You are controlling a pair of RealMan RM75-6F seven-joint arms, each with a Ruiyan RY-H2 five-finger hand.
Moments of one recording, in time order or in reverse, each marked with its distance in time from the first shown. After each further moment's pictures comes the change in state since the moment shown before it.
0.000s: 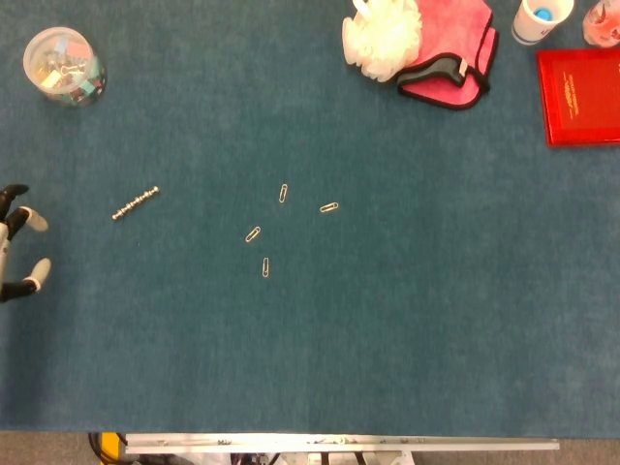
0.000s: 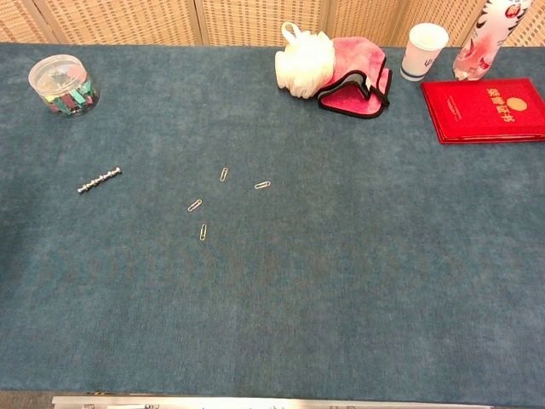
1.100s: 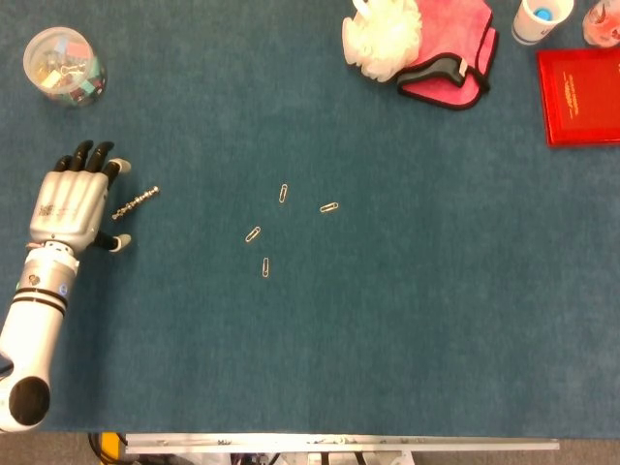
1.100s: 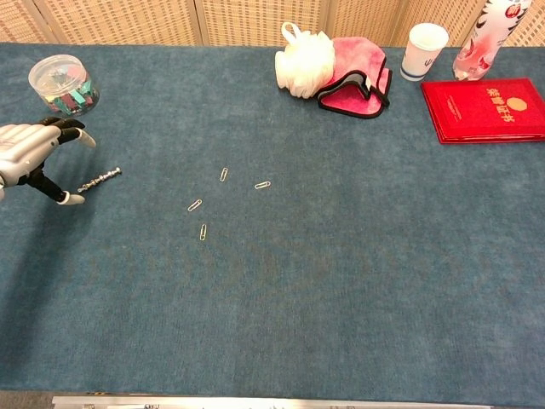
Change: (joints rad) left arm -0.253 -0.250 -0.138 0.111 -0.376 -0.269 0.355; right arm -0.024 0.040 0.001 -0.053 -0.037 0.054 0.004
